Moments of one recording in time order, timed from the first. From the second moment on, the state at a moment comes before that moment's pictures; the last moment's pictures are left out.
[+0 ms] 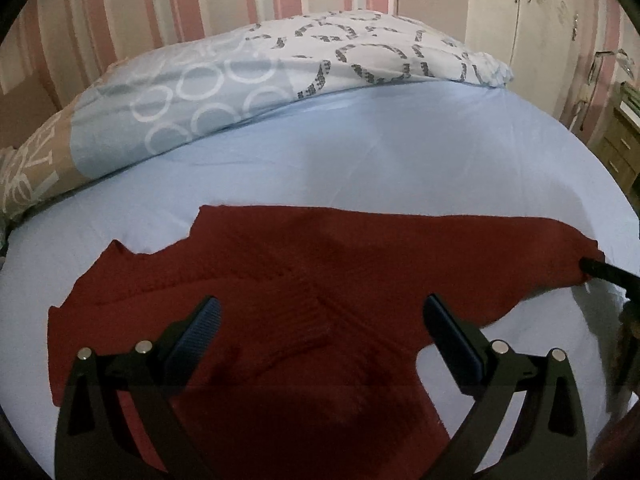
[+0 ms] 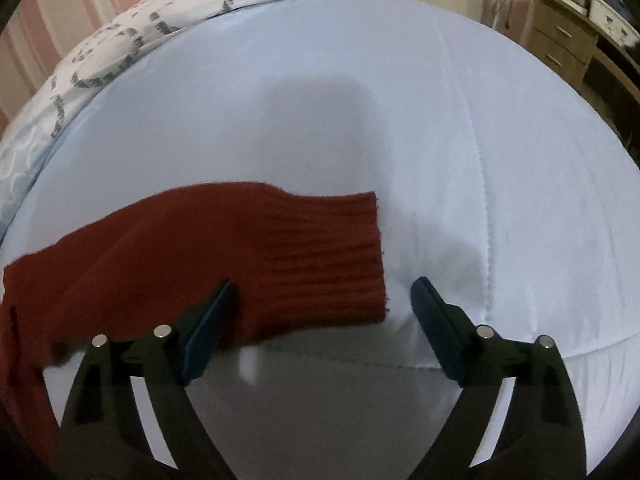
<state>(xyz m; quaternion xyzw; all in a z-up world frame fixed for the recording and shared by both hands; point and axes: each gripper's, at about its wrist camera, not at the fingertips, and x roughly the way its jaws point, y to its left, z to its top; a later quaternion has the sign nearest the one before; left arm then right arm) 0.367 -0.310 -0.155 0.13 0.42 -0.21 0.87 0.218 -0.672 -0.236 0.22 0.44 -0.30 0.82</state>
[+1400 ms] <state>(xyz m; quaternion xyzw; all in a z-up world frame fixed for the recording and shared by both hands) 0.376 -0.015 -0.136 0.08 0.43 -0.07 0.90 0.416 -0.209 -0.157 0.09 0.41 0.09 0.90</state>
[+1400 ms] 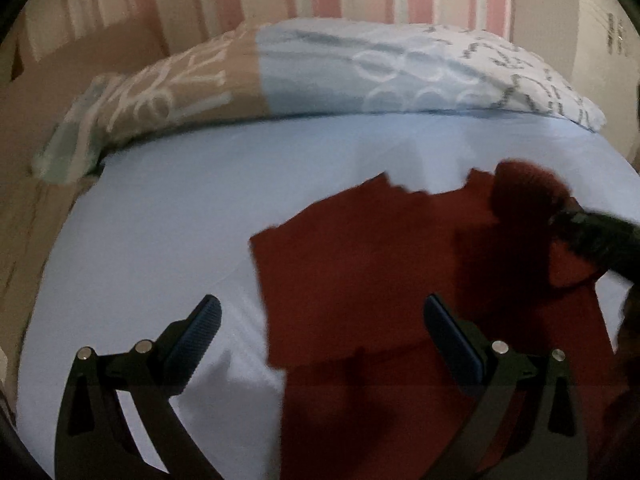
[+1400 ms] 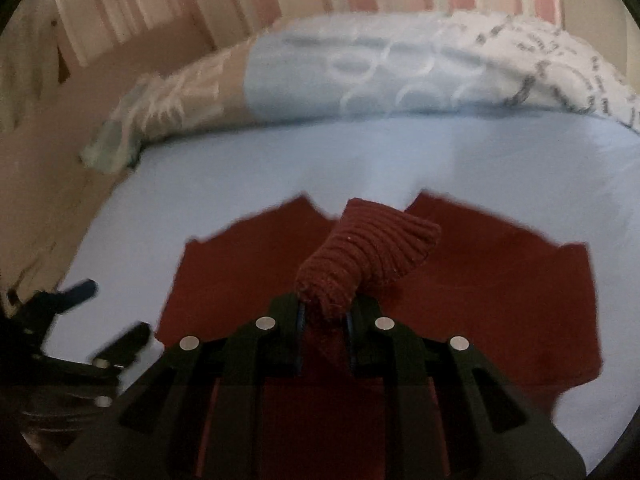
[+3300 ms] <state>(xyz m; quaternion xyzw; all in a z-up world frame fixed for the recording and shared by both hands) 0.403 -0.094 -0.200 0.04 0.46 -0.16 0.87 0.338 -0.324 -0.180 0.04 0.39 -0.01 0.92</state>
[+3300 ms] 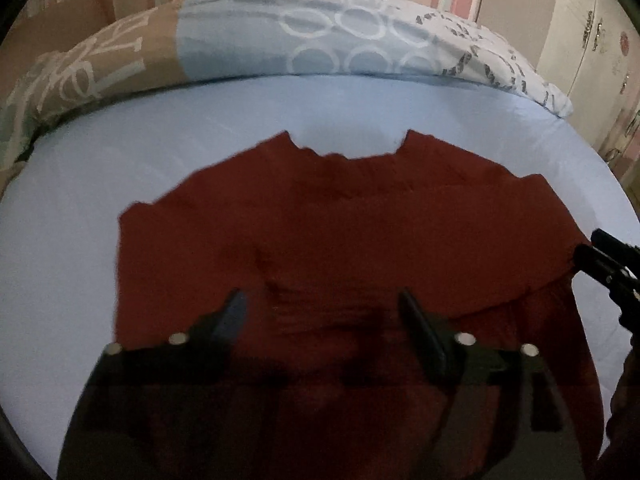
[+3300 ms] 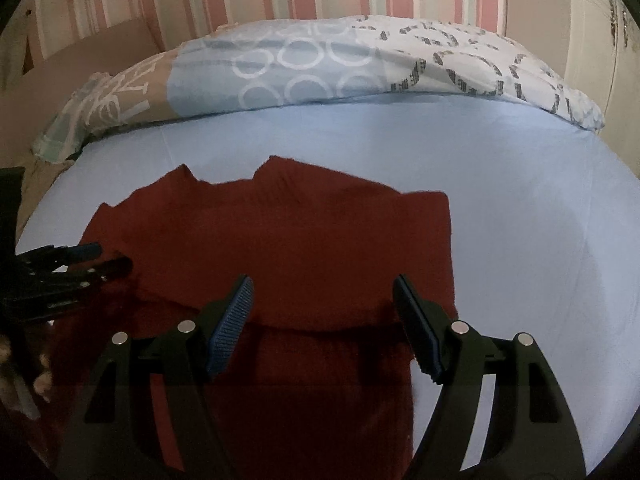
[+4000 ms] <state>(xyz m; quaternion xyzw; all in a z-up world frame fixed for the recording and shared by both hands) 0.410 -0.093 -0.180 0.04 0.40 -0.14 0.90 0.334 -0.337 -0.186 0.04 0.38 -0.02 0.92</state>
